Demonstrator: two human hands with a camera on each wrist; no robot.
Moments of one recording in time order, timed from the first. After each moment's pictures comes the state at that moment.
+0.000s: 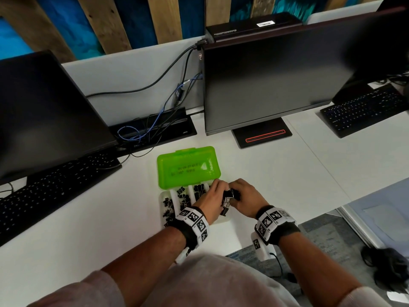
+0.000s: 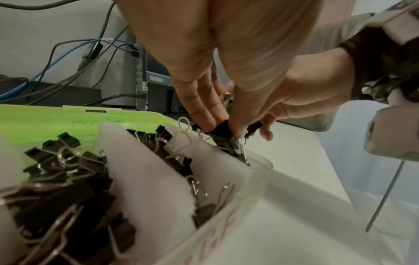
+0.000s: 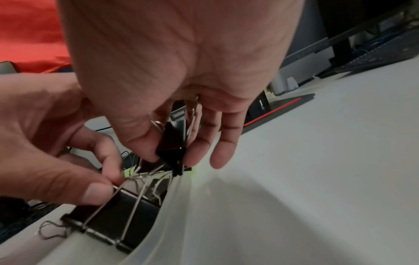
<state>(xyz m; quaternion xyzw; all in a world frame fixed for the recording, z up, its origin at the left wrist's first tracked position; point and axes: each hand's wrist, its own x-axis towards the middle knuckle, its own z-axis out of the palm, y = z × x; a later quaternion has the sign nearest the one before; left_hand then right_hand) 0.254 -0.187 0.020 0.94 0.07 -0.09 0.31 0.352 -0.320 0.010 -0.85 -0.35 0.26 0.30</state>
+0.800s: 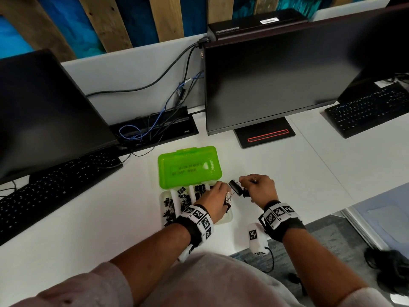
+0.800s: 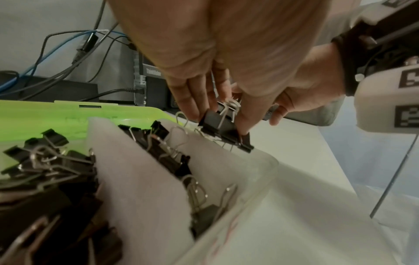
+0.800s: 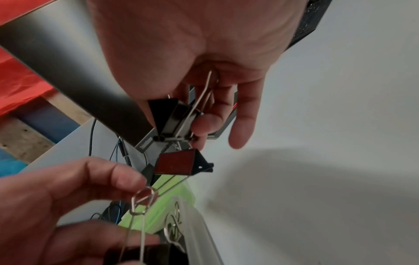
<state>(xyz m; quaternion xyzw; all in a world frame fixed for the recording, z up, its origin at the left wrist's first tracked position) 0.265 -0.191 0.020 0.94 0.10 -0.12 0.29 0.379 -0.323 0.012 -0.85 -0.05 0.25 0.45</state>
